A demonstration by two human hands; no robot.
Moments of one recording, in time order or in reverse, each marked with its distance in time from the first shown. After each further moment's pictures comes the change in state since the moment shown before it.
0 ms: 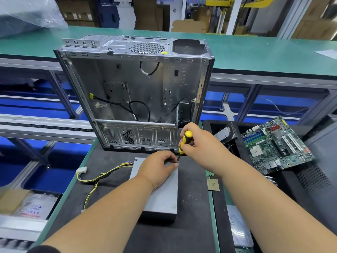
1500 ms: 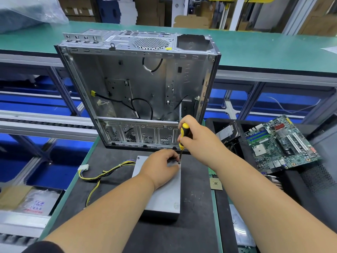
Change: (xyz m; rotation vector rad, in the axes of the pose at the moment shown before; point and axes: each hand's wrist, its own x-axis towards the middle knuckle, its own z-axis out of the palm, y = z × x) left_hand -0.002 0.002 -0.004 0.051 -0.036 0.046; right_hand 0.020 0.003 0.012 0.036 0.045 -0.053
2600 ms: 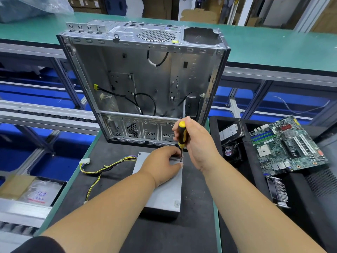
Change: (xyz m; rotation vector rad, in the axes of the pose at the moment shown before) left_hand -0.001 0.000 0.001 -0.012 0.017 0.004; right_hand 0.018 0.010 0.046 0.977 0.100 0.084
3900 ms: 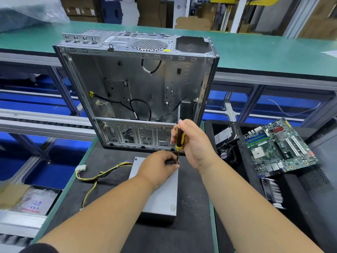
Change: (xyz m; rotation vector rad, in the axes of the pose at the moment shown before) left_hand 0.003 0.003 0.003 -0.062 0.010 -0.083; right_hand 0.002 -0.010 -0.010 0.132 -0.017 0.020
